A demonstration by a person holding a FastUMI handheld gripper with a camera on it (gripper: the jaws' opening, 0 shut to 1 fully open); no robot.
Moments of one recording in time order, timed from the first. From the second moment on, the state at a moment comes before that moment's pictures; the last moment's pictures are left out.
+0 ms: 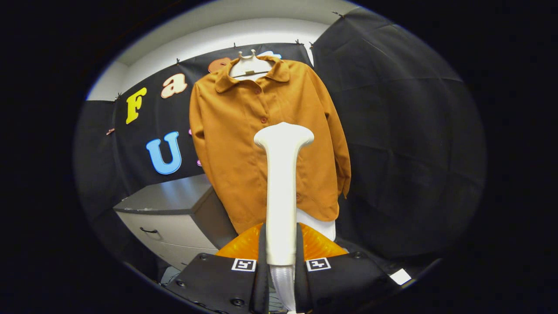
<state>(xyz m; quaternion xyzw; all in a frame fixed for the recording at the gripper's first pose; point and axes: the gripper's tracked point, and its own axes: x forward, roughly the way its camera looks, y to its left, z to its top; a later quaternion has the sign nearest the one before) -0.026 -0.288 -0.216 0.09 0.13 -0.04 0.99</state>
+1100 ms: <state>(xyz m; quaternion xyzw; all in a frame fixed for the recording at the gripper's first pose) 0.031 -0.085 -0.059 0.07 0.04 0.06 1.00</state>
